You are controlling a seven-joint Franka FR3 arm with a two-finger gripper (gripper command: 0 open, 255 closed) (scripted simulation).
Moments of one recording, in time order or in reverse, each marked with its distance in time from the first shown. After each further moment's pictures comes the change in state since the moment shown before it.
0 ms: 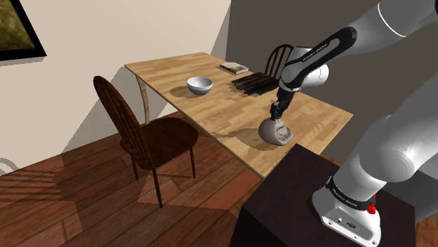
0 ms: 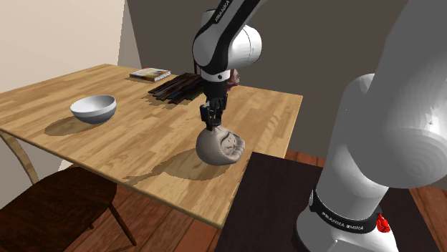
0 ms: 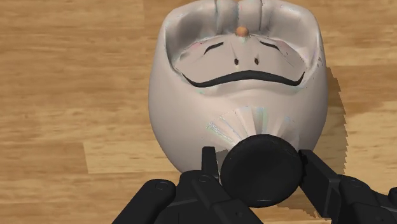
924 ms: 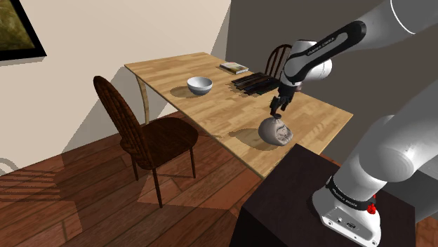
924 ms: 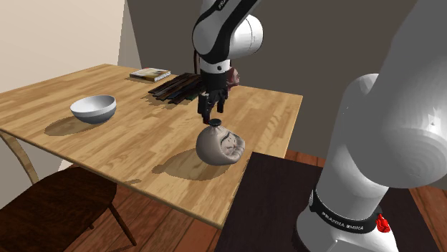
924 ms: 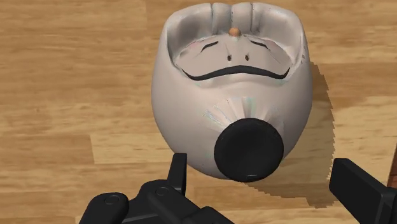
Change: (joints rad) arm -0.011 -0.060 0.014 0.022 -0.031 -0.082 0.030
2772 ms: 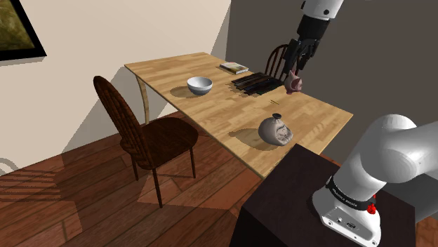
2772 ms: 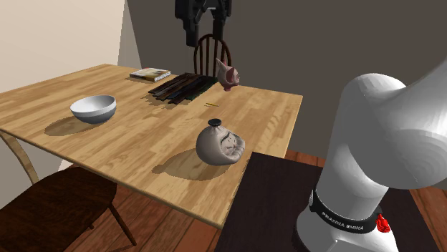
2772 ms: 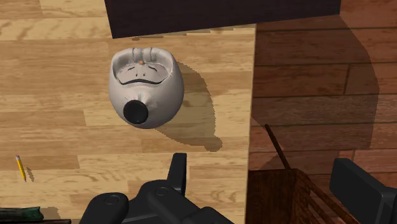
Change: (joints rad) arm 0.041 -0.580 0.364 0.227 0.031 -0.751 0.375
